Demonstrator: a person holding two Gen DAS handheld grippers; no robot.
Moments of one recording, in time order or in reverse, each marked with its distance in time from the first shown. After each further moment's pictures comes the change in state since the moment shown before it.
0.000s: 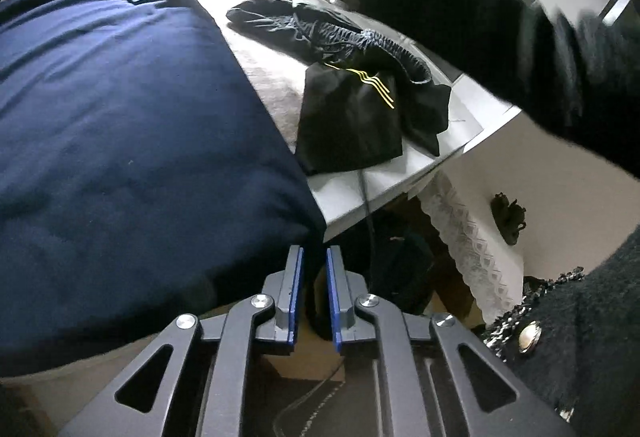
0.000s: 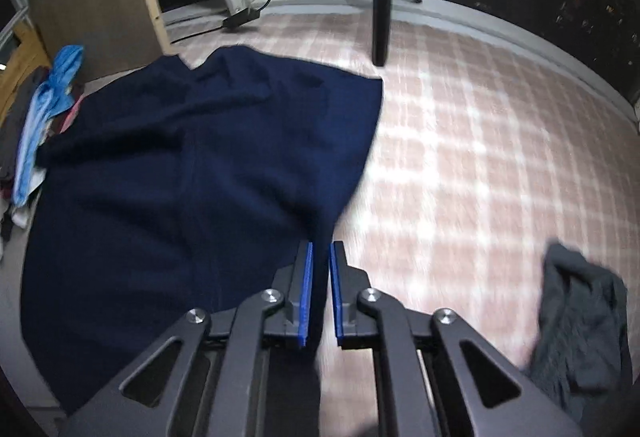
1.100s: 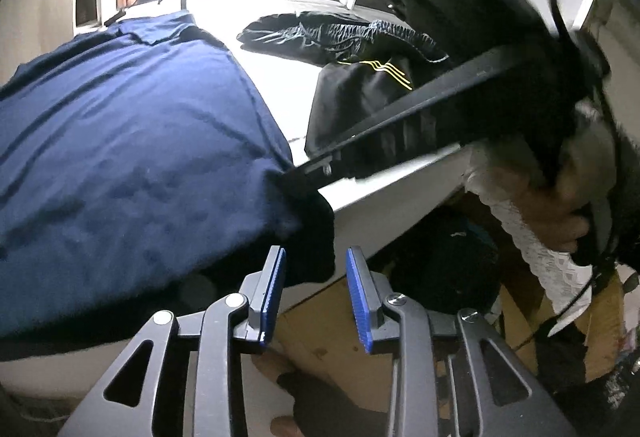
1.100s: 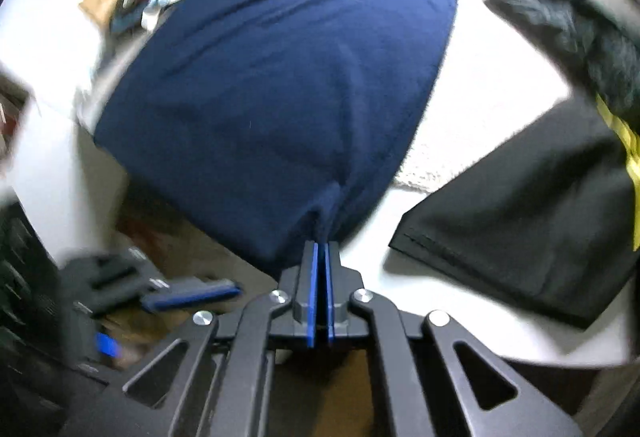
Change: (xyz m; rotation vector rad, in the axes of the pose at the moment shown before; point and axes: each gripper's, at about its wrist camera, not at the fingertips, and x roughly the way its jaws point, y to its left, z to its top) left arm 0.008 -0.042 -0.023 0.204 -0.044 0.194; right arm -0.076 0.071 -0.299 0.020 0.172 0.304
